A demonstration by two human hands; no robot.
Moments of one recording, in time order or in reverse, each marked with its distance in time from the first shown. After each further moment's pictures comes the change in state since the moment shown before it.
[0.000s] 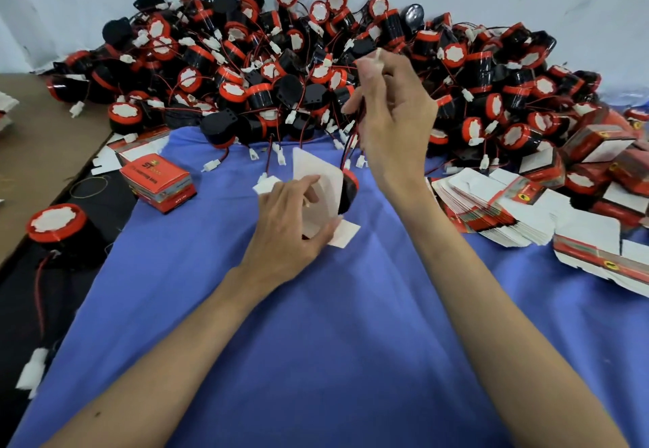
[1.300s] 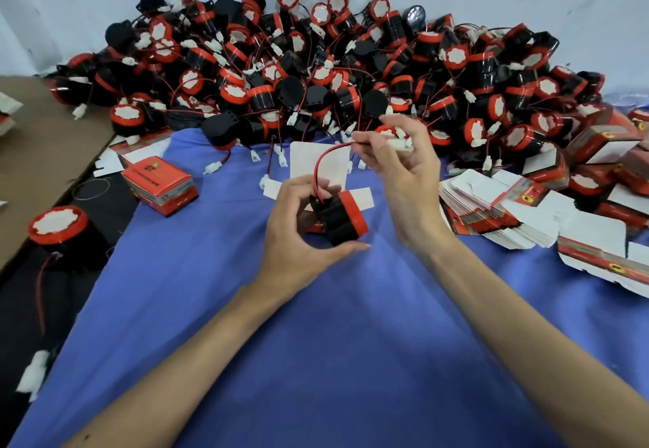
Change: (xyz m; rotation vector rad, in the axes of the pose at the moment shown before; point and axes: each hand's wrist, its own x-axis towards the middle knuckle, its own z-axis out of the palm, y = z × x) left_hand -0.004 0.024 0.000 -0.590 0.088 -0.075; right_hand -0.040 0.023 -0.032 0.387 -0.130 0.380
